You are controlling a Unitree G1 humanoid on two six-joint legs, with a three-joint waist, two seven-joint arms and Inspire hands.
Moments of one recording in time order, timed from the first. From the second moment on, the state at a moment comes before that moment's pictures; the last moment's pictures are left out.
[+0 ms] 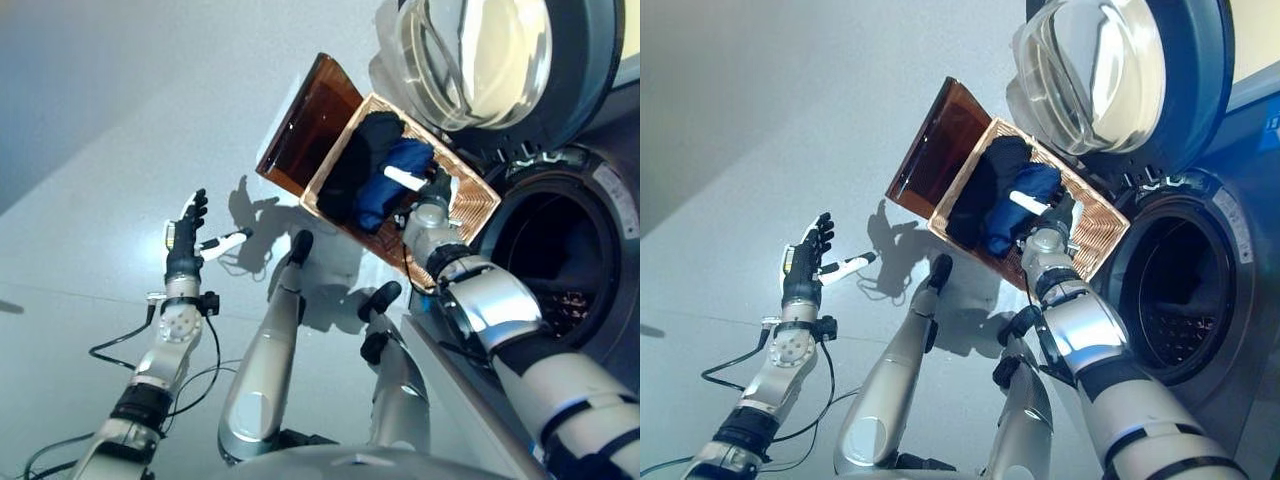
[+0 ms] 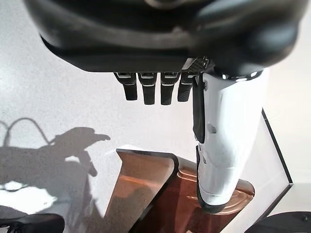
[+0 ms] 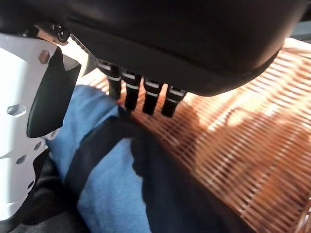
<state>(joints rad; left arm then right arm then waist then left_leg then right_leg) -0.13 0.41 -0.18 0.33 -0.16 -0.21 0.38 -1.12 -0.22 0.27 1.47 0.60 -0.13 -0.46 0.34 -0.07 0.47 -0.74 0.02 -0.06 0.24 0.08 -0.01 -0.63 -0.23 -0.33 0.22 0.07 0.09</state>
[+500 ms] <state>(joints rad) -0.13 0.41 -0.18 0.32 -0.16 -0.21 0.40 -1.15 -0.25 0.26 1.51 0.59 -0.13 -0.51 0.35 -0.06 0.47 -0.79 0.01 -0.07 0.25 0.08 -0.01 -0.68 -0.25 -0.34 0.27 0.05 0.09</state>
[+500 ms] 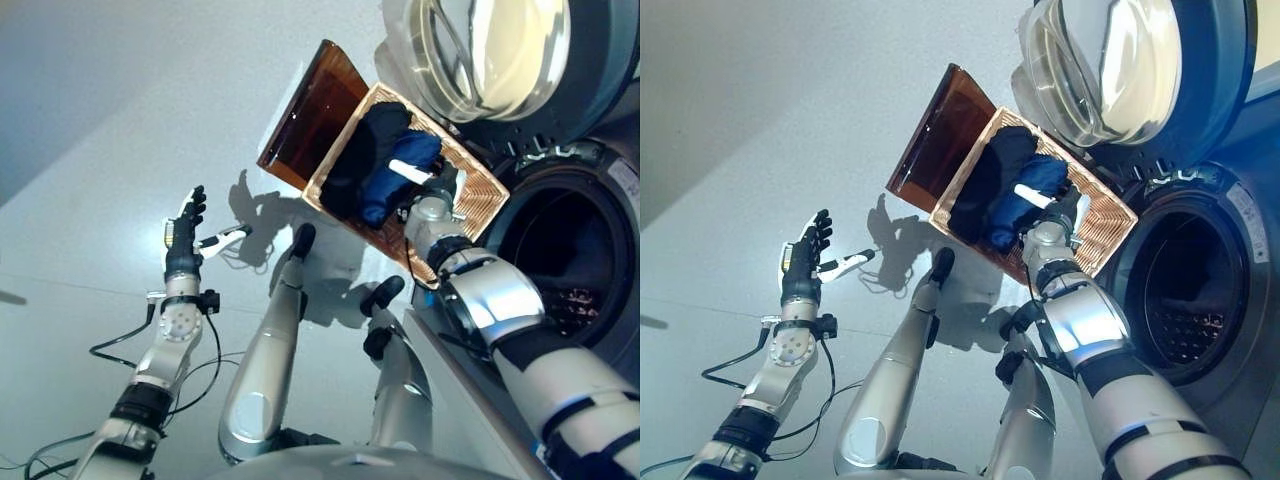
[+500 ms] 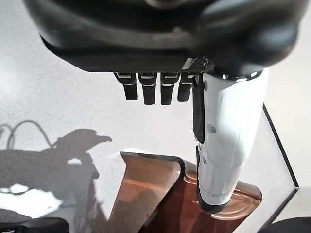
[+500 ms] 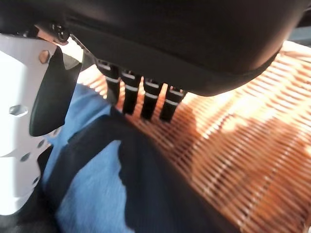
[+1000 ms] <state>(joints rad) -0.13 0.41 -0.18 0.31 -0.17 -0.23 0.42 -1.18 -0.29 0.26 1.52 0.57 -0.11 -0.53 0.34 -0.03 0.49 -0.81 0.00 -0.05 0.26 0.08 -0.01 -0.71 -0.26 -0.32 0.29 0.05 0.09</state>
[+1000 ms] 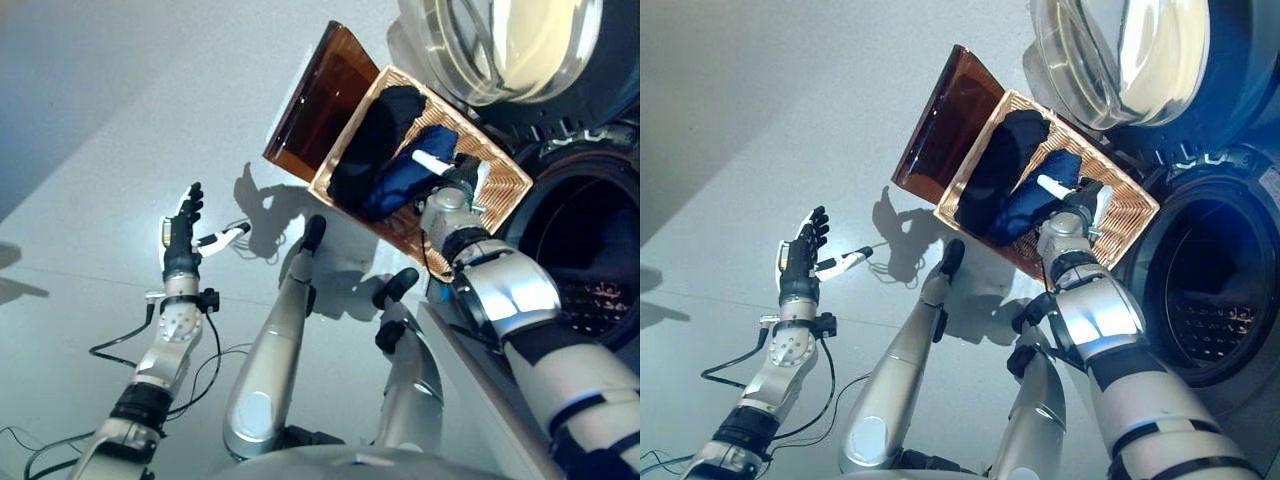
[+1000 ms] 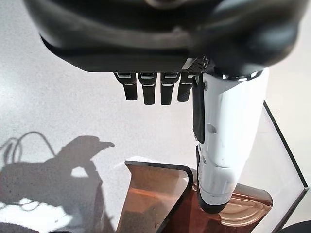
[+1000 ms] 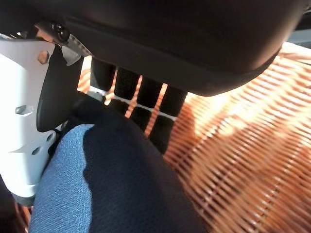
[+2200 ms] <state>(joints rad) 0.03 0.35 -0.24 0.43 -0.25 -0.23 0.28 -0.60 -0.14 -0.09 1.18 1.16 -0.34 -0.32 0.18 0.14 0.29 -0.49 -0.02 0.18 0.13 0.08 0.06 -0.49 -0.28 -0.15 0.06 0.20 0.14</state>
